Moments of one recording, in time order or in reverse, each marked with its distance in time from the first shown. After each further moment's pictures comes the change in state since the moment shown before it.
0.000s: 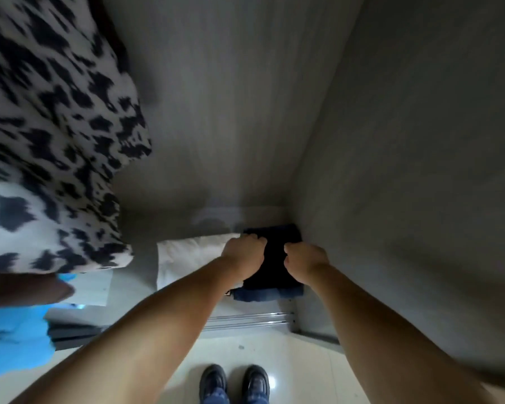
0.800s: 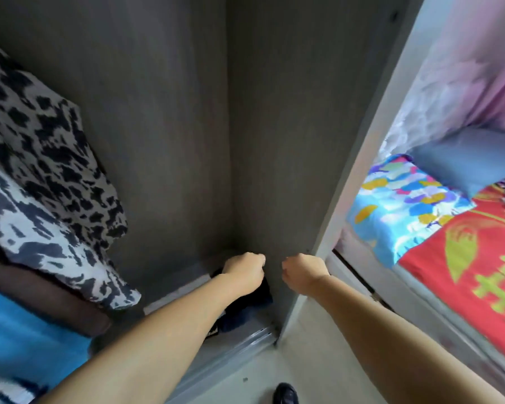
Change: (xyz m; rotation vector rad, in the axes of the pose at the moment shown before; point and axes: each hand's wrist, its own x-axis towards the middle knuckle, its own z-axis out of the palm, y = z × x) left_hand -0.209 0.100 -0.099 0.086 0.054 0.290; right_hand -0.293 -0.032 -0.052 0.013 0.209 0.267
